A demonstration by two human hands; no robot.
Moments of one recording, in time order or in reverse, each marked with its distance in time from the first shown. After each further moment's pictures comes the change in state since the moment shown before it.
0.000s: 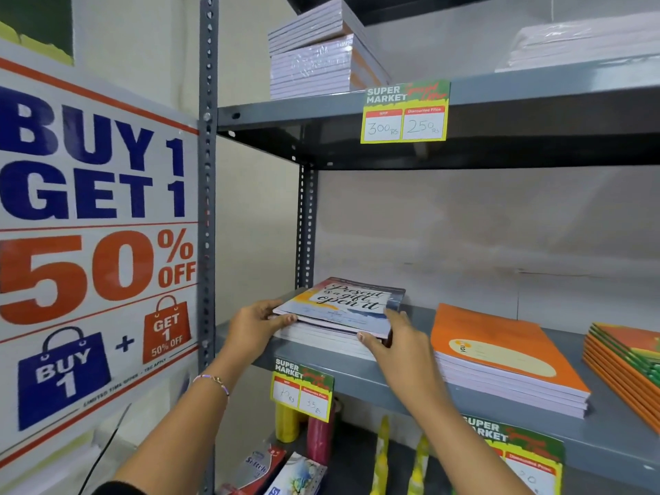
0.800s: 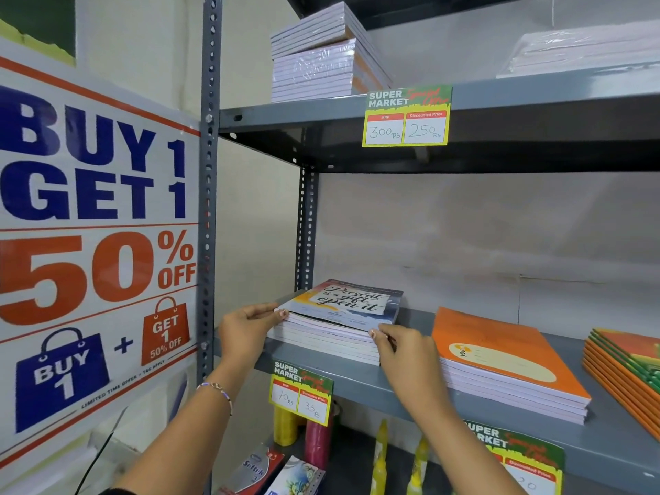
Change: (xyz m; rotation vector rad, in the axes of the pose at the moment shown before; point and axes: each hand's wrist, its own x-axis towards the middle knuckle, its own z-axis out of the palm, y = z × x) left_hand -0.004 -0.004 0.004 -0.159 0.271 -0.140; right_hand -0.002 0.003 0.000 0.021 0.087 -0.001
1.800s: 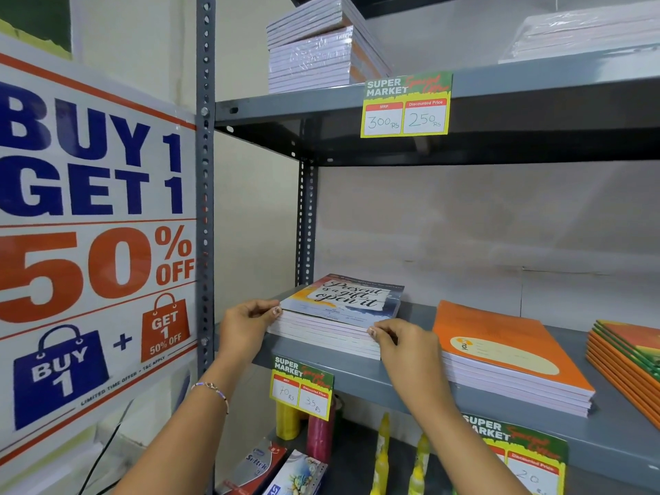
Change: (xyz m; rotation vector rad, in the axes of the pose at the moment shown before) left_hand 0.009 -0.010 -0.003 0.029 -0.072 0.089; right_hand -0.003 0.001 0.000 0.060 0.031 -0.009
